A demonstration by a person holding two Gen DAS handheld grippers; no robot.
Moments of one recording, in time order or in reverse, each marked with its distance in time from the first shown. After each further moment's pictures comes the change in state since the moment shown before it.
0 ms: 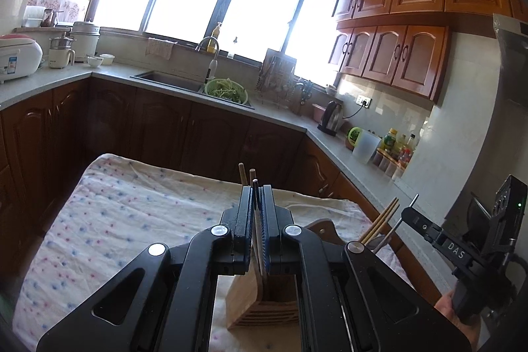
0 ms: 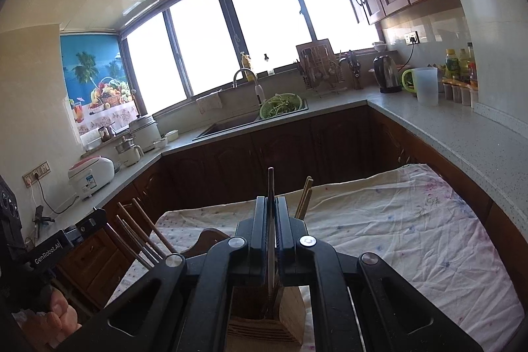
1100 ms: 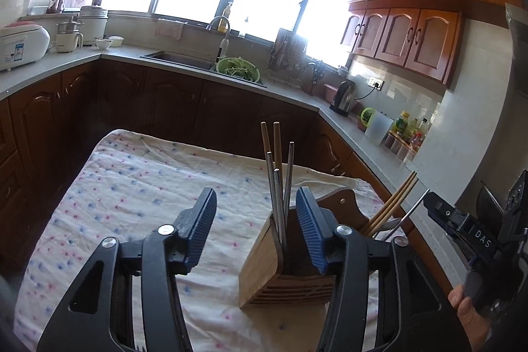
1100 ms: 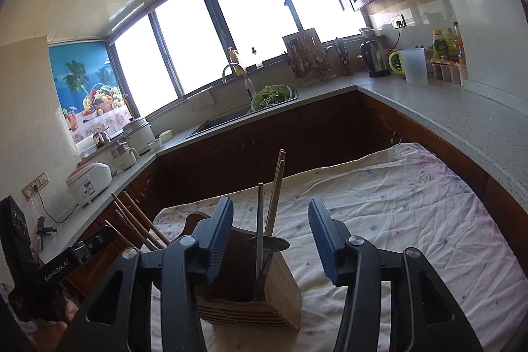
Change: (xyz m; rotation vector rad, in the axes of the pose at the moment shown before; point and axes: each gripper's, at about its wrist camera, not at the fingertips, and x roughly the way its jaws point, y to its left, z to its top) left arm 0.002 0.004 -0.015 -0.014 0.081 0.062; right arm -0.008 -0.019 -0.010 0.073 0.014 -0.020
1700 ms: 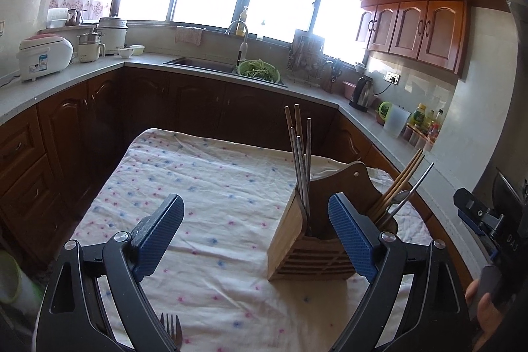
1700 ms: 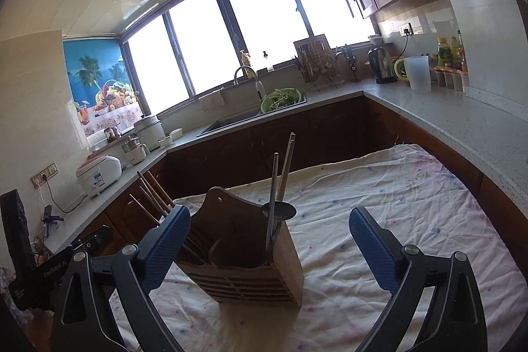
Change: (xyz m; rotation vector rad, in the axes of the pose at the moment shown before) left arm -0.048 0.006 -0.020 0.041 -0.013 0.097; right arm -0.038 0.007 -0.020 -0.043 -0.015 0.042
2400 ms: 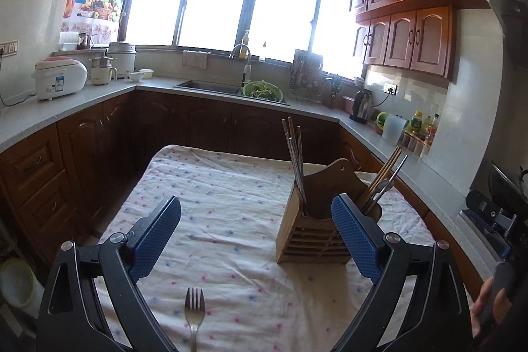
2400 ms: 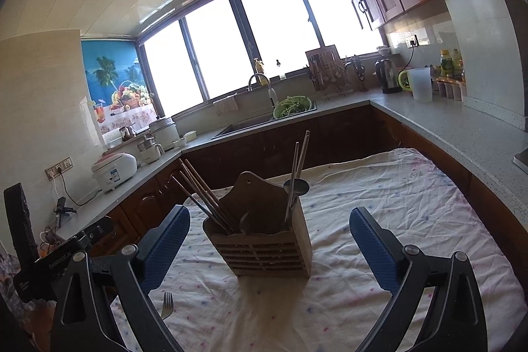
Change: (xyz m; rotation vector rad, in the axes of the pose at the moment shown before) left arm -0.078 -0.005 -0.020 0.051 -0.100 0.051; right arm -0.074 0.017 -0.016 -0.038 -0.040 0.043
